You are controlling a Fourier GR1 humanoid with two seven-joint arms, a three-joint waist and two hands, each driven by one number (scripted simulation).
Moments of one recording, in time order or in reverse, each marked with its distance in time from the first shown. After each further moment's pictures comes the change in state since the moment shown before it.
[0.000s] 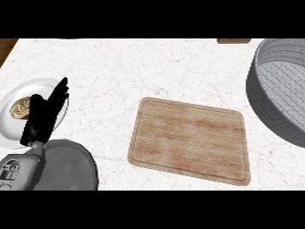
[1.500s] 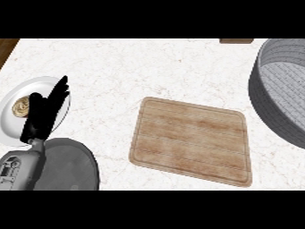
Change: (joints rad) left arm -0.022 -0.021 0.046 0.038 -0.027 -0.046 -0.030; right arm 0.283 -0.205 -0.225 0.576 0.057 -0.132 -0.682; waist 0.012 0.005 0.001
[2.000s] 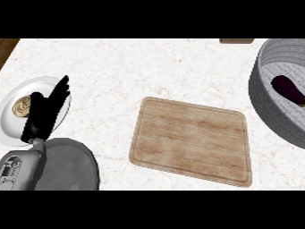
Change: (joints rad) left arm -0.002 -0.011 0.006 -0.006 -0.008 -0.008 0.012; right arm 0.031 0.053 -0.130 0.130 -0.090 -0.139 -0.135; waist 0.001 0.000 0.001
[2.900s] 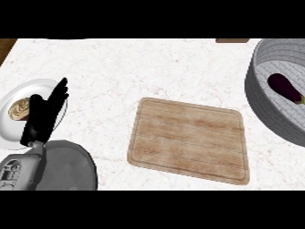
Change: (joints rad) left arm 0.024 -0.015 0.009 -0.028 -0.018 0.010 0.016; right arm 0.152 -0.203 -0.338 0.051 -0.231 -0.107 -0.060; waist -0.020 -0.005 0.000
